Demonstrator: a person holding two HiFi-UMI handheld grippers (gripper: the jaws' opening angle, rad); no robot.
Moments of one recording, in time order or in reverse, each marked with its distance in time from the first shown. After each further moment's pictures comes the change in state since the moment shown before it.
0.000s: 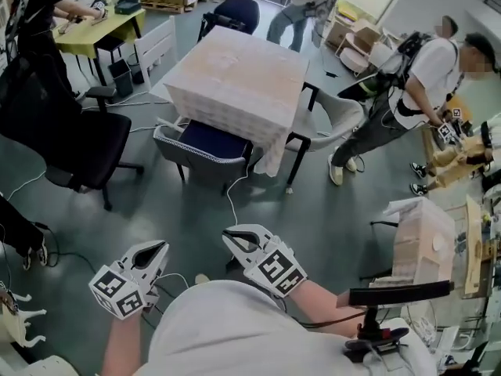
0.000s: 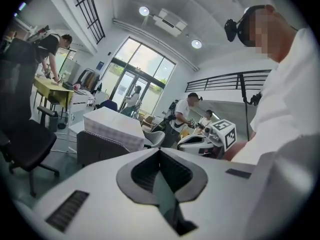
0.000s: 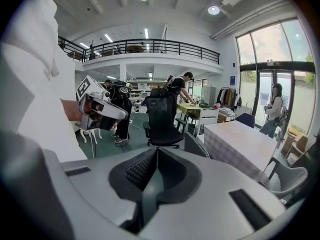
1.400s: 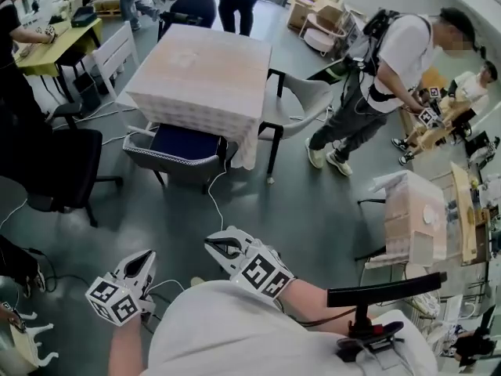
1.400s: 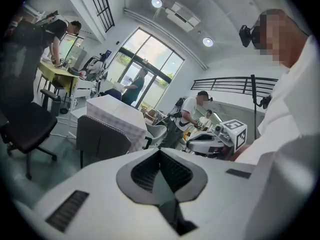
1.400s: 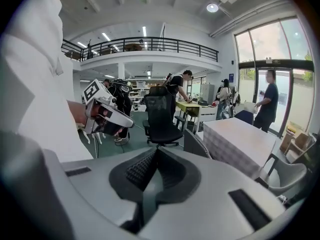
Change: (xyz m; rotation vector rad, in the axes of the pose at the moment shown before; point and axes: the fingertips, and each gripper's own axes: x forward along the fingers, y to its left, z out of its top) left arm 0.041 0.019 -0.034 -0.123 0.100 -0.031; right arm -0.010 -0.005 -0.020 0.047 0.042 -0.037
